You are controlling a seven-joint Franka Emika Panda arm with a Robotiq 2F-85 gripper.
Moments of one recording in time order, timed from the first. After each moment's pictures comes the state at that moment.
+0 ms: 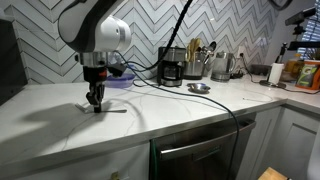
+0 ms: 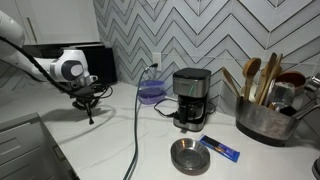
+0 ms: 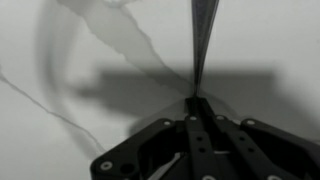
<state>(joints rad) 0.23 0.28 0.24 -1.93 -0.08 2.27 -0.65</state>
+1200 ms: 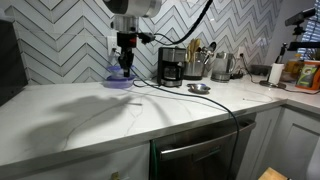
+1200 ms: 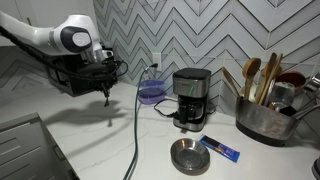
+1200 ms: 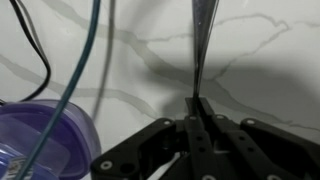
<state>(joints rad) 0.10 0.04 0.14 -1.93 -0.08 2.13 -0.65</state>
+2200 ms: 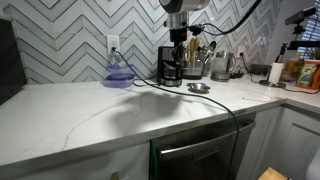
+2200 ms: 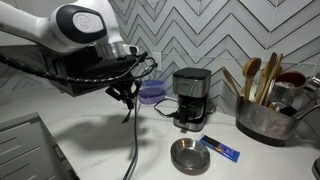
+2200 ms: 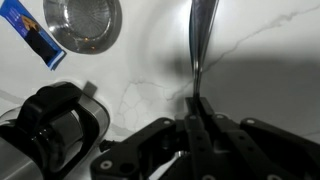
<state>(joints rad) -0.04 -0.15 -0.05 -2.09 -0.23 2.06 -0.64</state>
